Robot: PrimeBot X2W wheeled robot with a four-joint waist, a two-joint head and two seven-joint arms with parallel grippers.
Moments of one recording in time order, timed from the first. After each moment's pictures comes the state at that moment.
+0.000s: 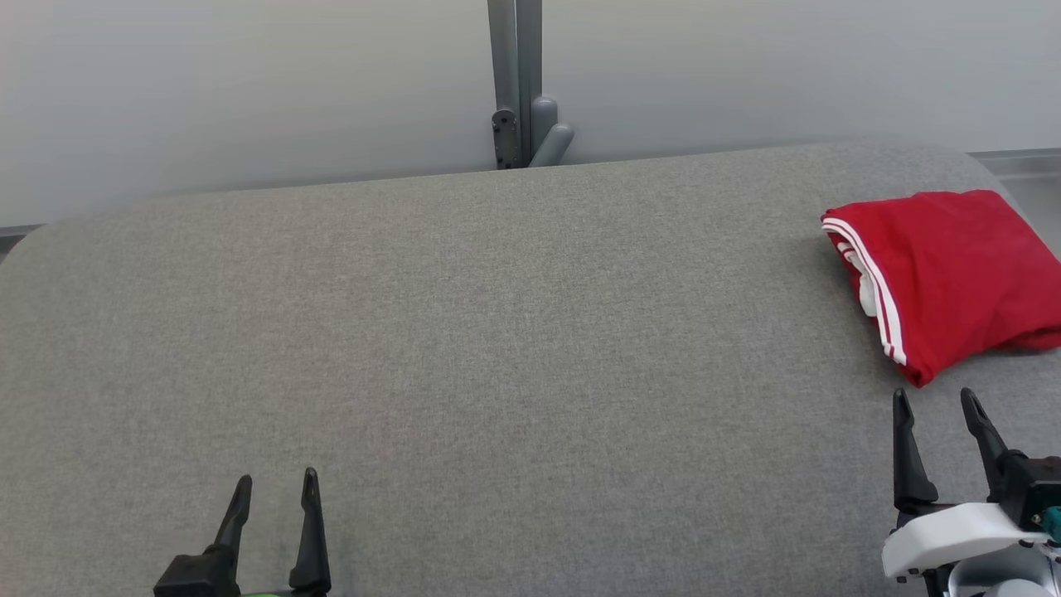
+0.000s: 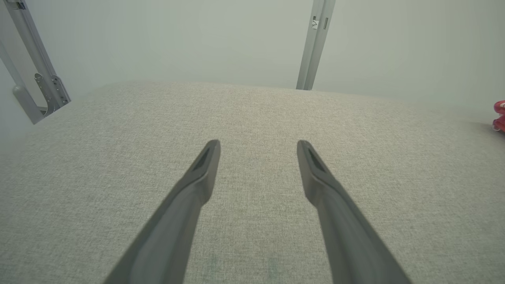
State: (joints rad) left arm 0.11 0.05 -0.03 0.20 -0.20 -0.05 -0.26; right arm 0.01 -0.10 -0.17 0.21 0.09 0.13 -0.26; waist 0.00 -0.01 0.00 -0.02
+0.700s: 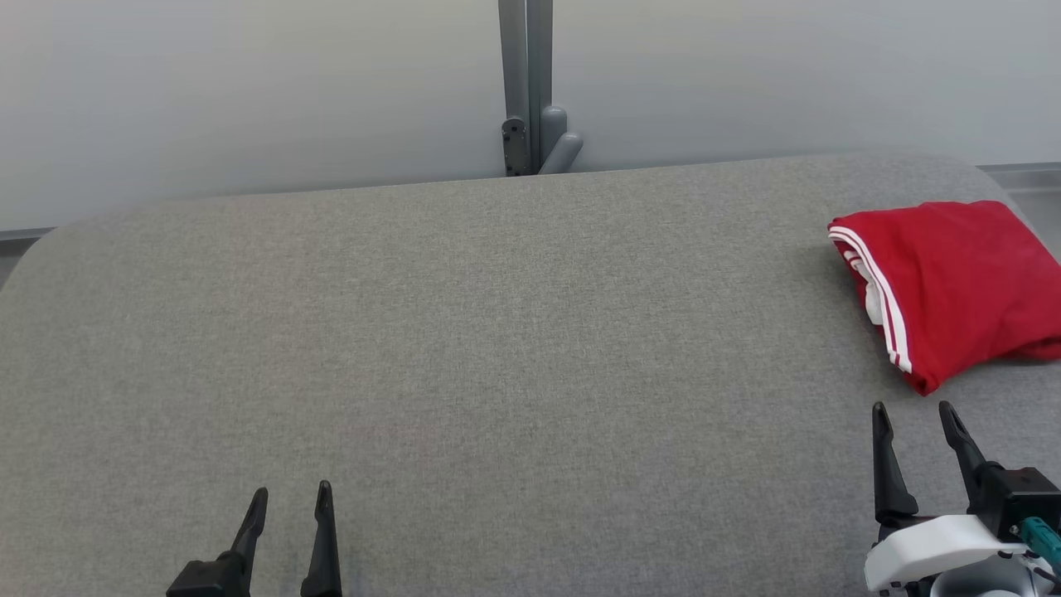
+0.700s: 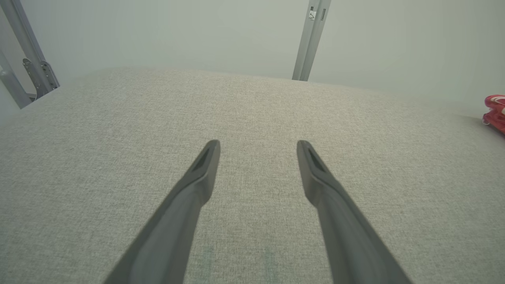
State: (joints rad) left arm 0.11 0.05 -0.05 0.25 -0.23 -0.07 -0.26; right arm 0.04 -0.05 -0.17 0.19 0.04 0.13 -0.26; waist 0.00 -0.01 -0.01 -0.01
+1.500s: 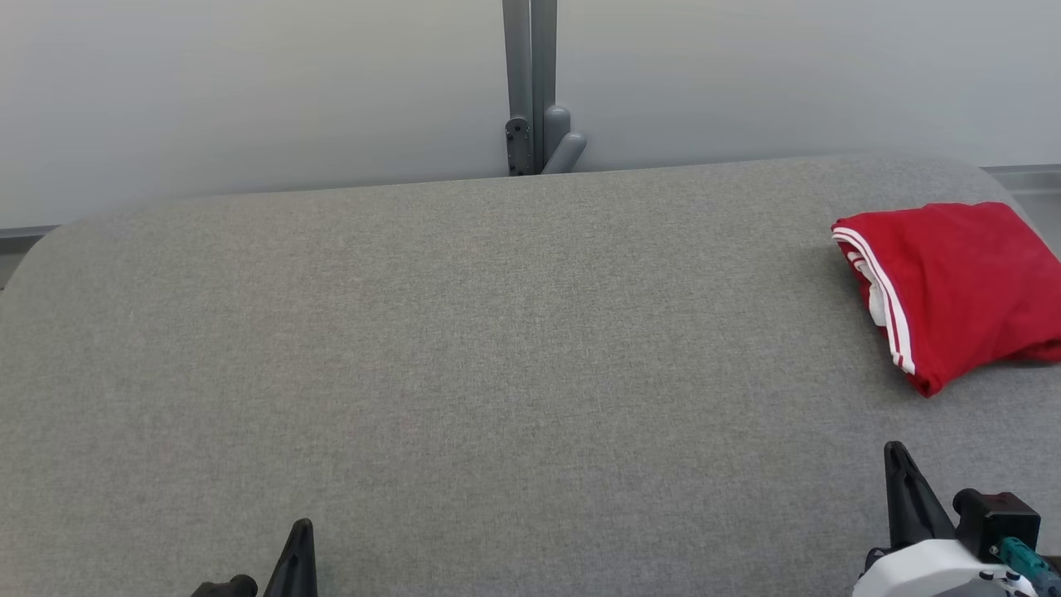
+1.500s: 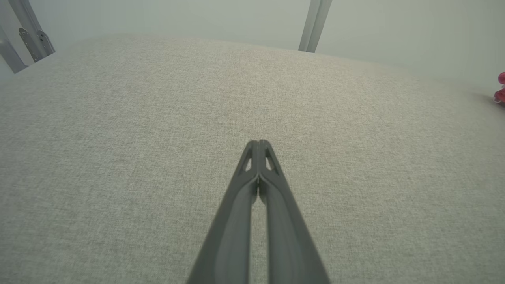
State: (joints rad) left arm 0.13 0.05 -0.06 0.31 -0.24 -0.06 -0.25; right arm 0.06 -0.03 -0.16 0.27 0.05 0.13 -0.25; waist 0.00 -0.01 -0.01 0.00
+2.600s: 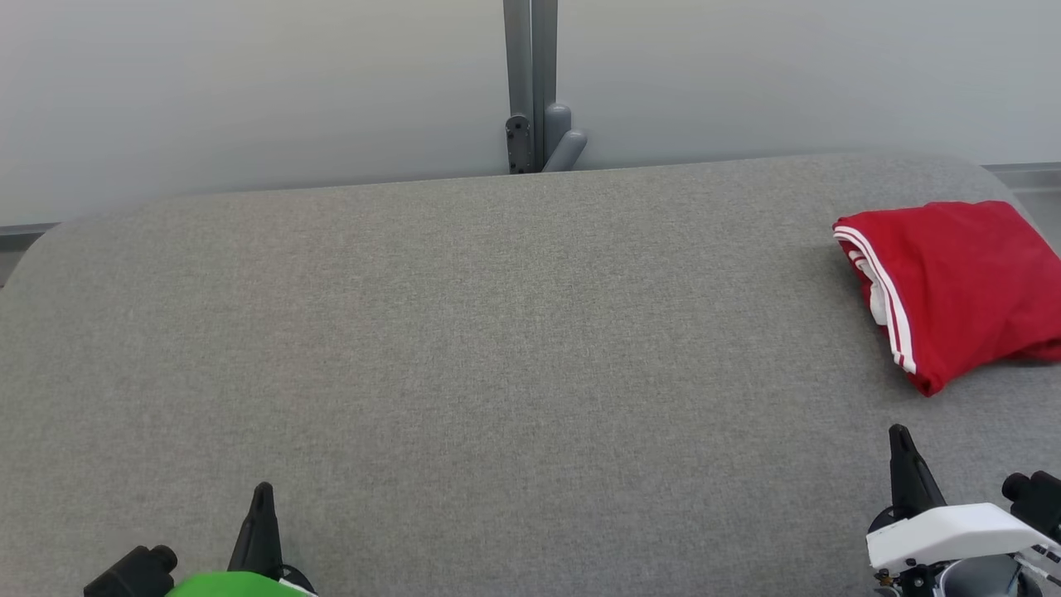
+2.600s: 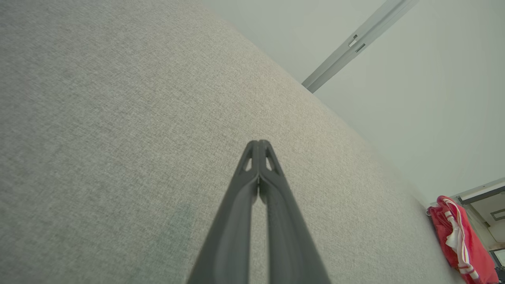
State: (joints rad) left arm 0.06 0.05 0.00 0.30 -0.76 -0.09 -0.11; right arm 0.01 -0.04 -0.15 0.26 0.63 0.13 -0.11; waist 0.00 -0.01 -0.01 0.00
